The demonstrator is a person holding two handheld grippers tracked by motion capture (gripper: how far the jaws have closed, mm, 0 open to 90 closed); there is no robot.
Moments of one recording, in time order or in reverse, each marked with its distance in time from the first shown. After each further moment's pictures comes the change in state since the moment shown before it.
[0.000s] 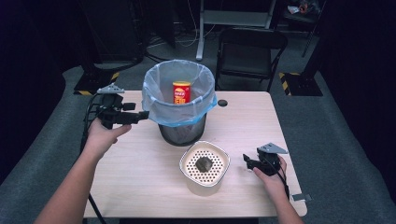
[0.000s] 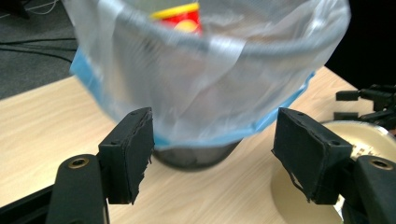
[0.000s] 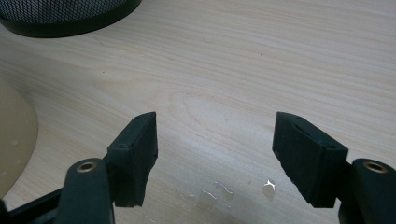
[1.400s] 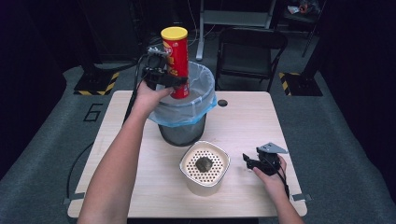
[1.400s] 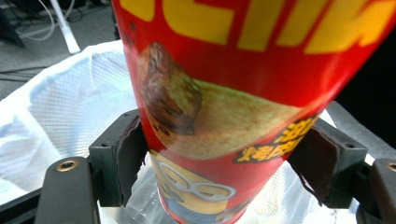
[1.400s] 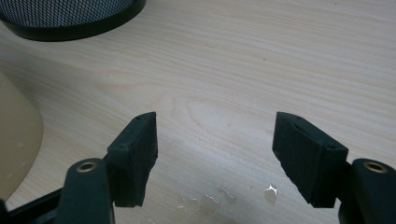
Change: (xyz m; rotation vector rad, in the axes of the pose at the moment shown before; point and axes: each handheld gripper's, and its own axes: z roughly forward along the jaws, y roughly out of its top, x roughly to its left) left arm -0.031 0.117 0.094 -0.032 0.005 0.006; right arm 0.000 0.002 0.000 -0.014 0.007 -0.008
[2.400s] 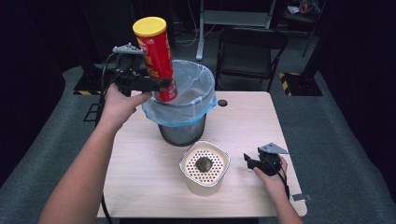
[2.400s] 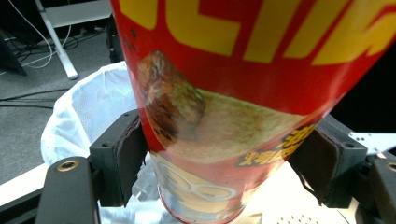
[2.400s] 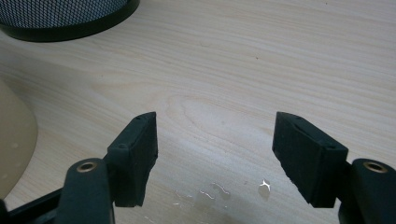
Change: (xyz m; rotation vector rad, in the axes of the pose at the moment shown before) left arm -0.023 -0.003 -0.099 -0.083 -0.026 0.073; right arm 0.000 0.000 -0.003 0.003 -0.020 0.008
